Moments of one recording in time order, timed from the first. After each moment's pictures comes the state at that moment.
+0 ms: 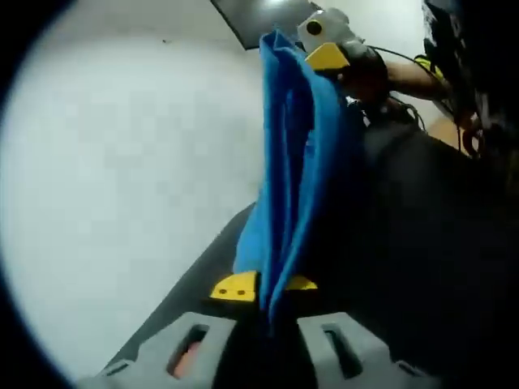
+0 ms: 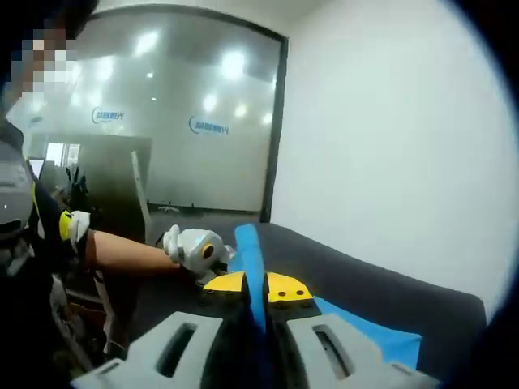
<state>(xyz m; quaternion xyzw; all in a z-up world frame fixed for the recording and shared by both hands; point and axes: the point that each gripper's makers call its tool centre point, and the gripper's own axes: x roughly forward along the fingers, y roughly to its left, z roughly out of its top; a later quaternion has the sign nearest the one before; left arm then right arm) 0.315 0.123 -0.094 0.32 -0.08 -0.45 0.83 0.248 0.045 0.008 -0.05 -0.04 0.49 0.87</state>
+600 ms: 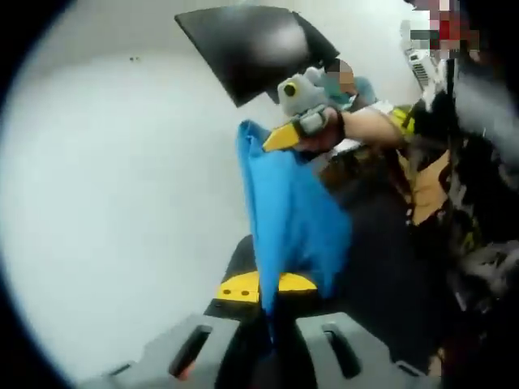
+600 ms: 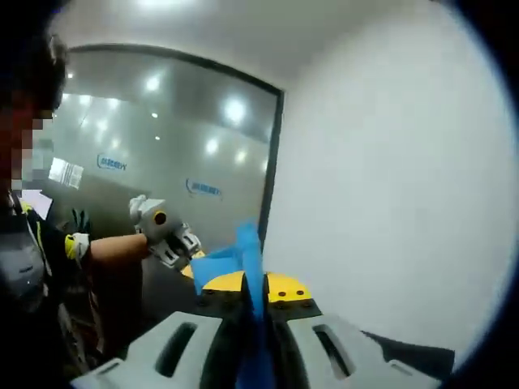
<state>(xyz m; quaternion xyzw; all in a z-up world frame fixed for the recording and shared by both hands) 0.222 0.108 0.124 0.39 -0.05 -0.51 0.77 0.227 -0.023 0.180 -0.01 -0.16 0.50 0.85</state>
